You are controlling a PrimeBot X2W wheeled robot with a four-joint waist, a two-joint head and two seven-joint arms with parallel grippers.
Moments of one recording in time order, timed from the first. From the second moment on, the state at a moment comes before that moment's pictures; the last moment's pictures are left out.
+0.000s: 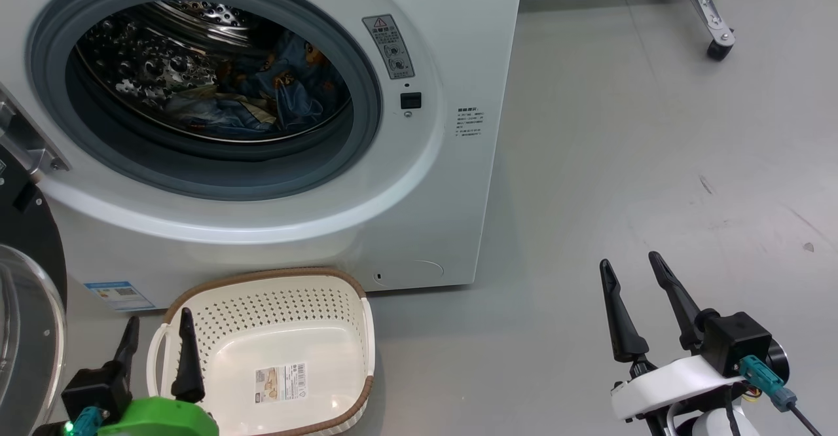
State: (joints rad) left arm 0.04 0.05 0.03 0.27 -0.27 -0.08 -0.25; right arm 0.03 -0.04 0.17 0.12 0.19 0.12 -0.26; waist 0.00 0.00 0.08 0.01
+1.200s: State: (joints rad) left arm 0.26 0.05 0.06 0.02 -0.30 0.01 -0.25; right arm 0.09 -0.04 0.14 0.12 0.18 0.12 -0.26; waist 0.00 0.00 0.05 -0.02
